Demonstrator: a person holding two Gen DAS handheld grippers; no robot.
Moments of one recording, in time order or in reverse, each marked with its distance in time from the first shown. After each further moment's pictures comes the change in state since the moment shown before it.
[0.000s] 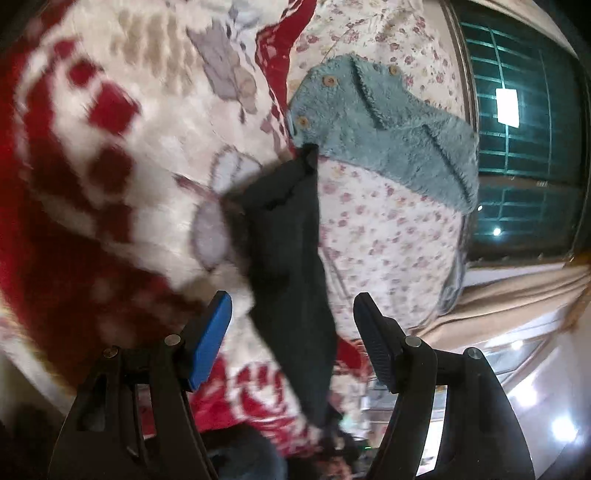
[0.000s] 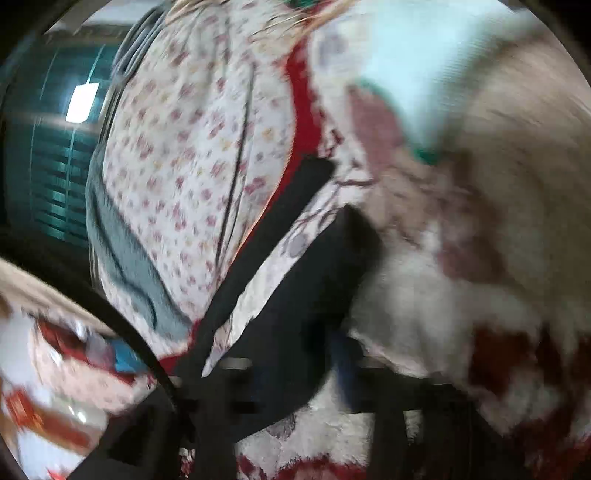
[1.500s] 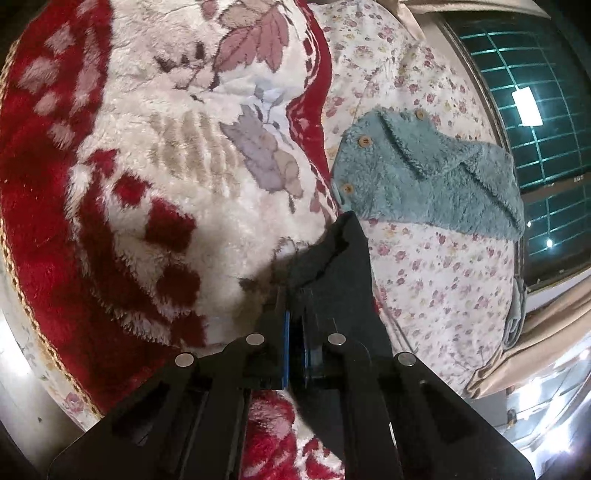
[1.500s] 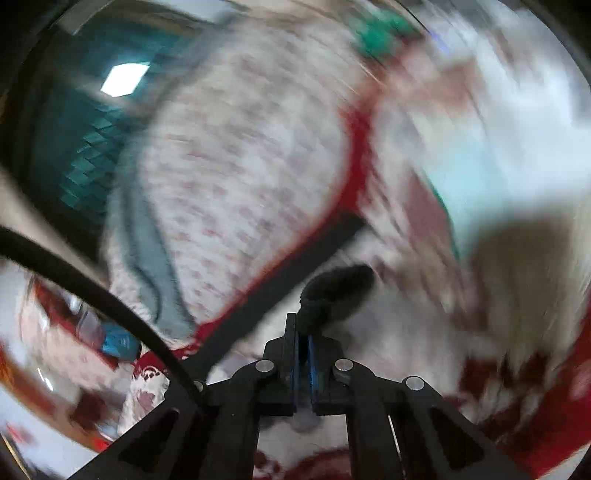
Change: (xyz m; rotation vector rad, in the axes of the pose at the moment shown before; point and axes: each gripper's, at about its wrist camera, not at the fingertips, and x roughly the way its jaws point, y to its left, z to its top) left arm -0.015 0.001 0.021 0.131 -0.273 0.264; right arm -0.069 0.064 -0.006 -0.244 -0.158 0.013
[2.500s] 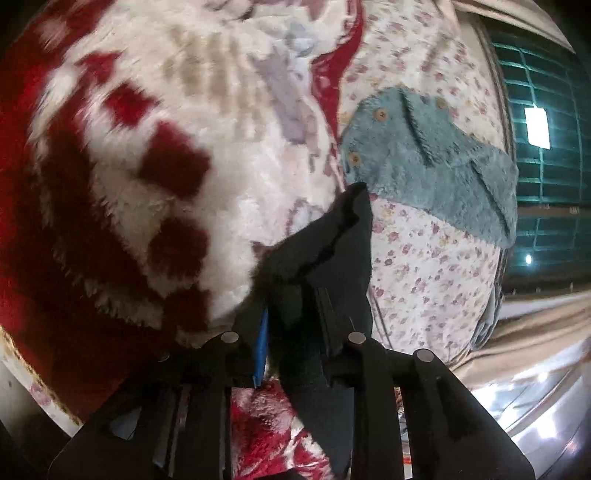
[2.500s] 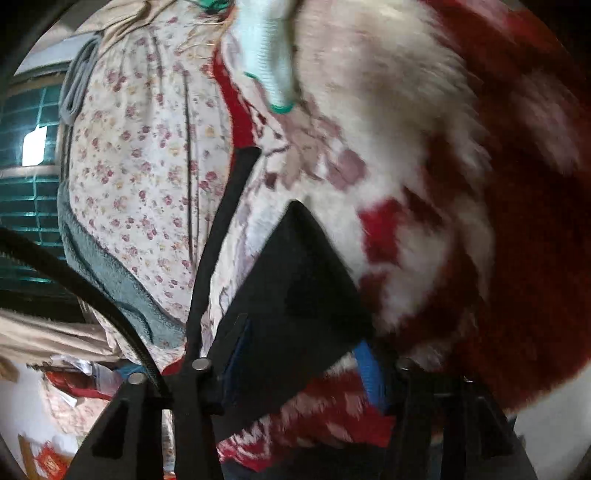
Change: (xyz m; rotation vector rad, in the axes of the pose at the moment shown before) left arm 0.025 0.025 -0.002 -0.124 0.161 -0.091; right arm 0.021 -0.078 -0.058 0.454 0.201 -0.104
